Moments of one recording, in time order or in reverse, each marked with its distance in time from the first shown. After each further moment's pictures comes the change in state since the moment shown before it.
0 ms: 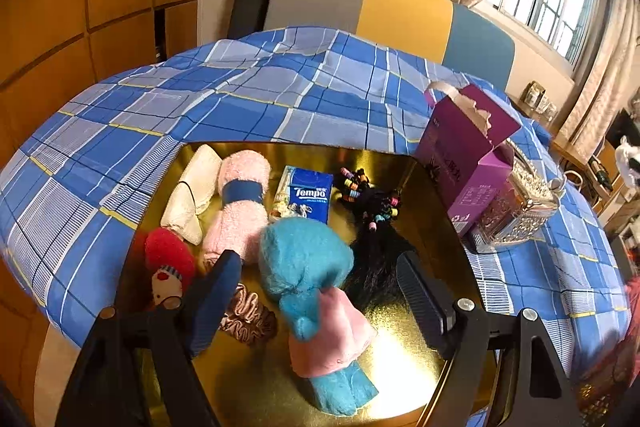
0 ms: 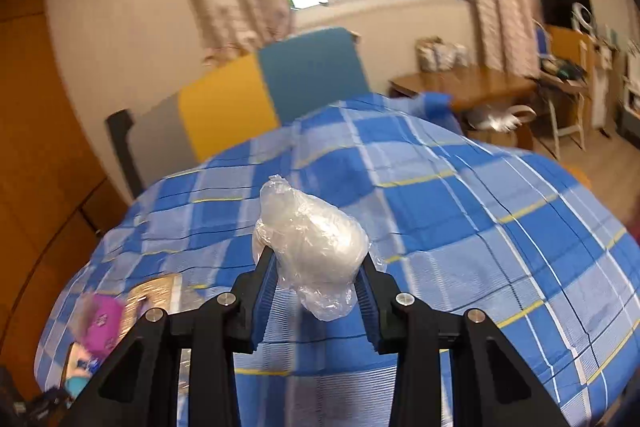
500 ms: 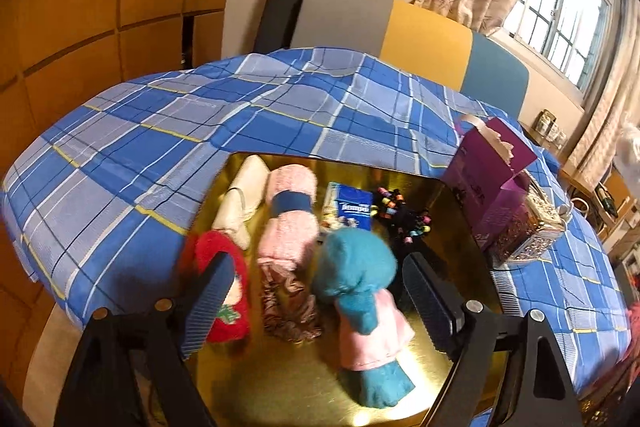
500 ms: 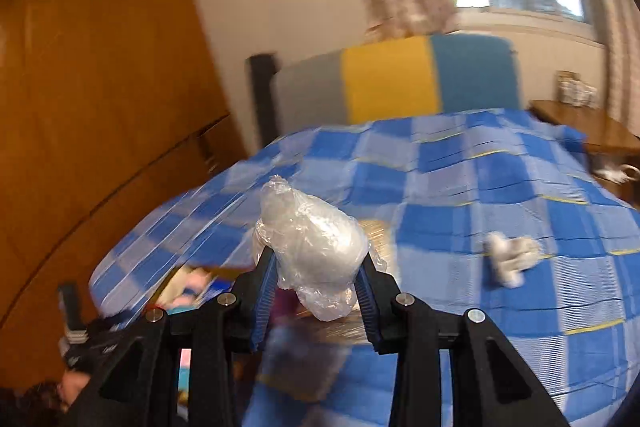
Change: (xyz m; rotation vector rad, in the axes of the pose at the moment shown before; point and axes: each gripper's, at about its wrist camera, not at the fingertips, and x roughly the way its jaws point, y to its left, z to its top) left arm -0.021 0.043 -0.006 -0.074 -0.070 0.036; right arm -0.048 0.206 -0.064 -0.289 0.104 0.368
